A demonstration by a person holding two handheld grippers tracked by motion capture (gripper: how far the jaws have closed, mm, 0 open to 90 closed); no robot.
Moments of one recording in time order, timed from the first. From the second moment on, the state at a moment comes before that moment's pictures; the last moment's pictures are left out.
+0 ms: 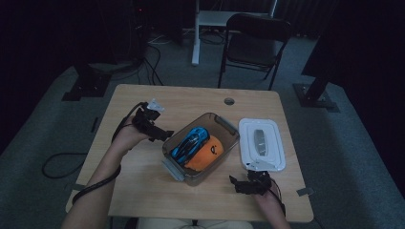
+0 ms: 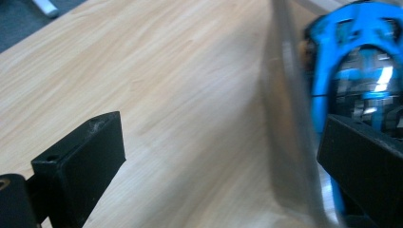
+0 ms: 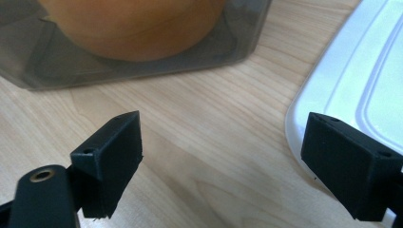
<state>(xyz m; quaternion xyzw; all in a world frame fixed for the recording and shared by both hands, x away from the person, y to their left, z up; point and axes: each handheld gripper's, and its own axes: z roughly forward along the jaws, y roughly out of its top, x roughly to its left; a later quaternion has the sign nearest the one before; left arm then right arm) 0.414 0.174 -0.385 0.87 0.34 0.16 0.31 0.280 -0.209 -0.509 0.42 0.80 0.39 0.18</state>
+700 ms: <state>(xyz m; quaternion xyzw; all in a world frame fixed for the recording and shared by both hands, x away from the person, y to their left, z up) 0.444 0.182 -0.466 0.86 0.38 0.13 0.31 0.299 -0.195 -0.504 0.43 0.79 0.39 0.19</state>
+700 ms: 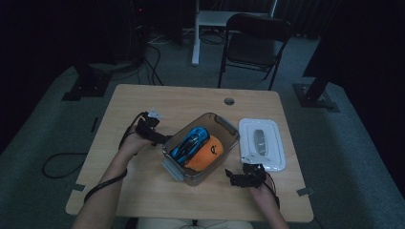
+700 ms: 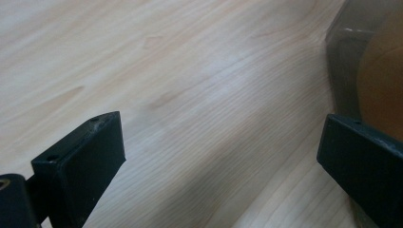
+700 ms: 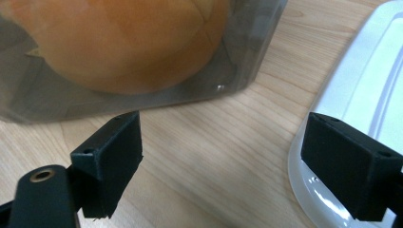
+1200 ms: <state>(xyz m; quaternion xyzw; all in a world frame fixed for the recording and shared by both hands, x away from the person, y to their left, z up) 0.442 0.165 -0.485 0.87 0.37 0.13 0.31 0.310 -0.183 -0.504 0.43 0.79 0.40 0.18</state>
